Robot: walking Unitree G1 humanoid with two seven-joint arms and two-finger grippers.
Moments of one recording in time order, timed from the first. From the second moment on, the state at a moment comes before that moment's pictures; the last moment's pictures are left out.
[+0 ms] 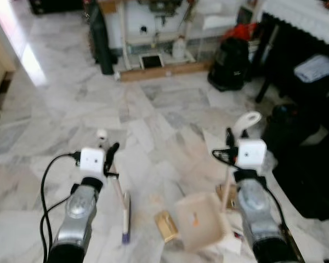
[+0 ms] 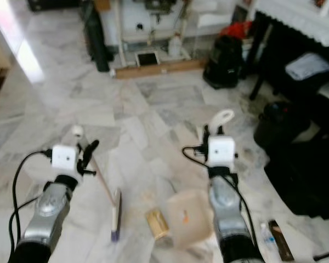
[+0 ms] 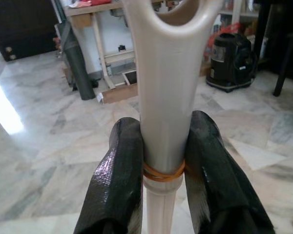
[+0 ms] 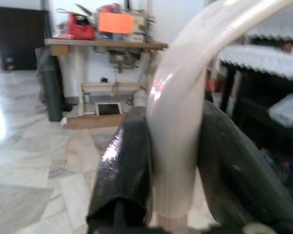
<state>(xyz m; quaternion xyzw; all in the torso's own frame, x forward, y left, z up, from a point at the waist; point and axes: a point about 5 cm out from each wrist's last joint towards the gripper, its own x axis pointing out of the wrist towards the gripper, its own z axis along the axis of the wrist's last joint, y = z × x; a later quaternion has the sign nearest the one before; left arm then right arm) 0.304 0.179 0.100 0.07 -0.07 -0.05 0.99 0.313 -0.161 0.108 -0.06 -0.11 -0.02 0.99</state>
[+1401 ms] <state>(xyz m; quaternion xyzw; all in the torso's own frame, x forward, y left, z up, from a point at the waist) 0.303 0.174 0.097 0.06 -0.06 -0.06 0.99 0.322 -0.164 0.092 -0.08 -0.07 -0.02 0.99</state>
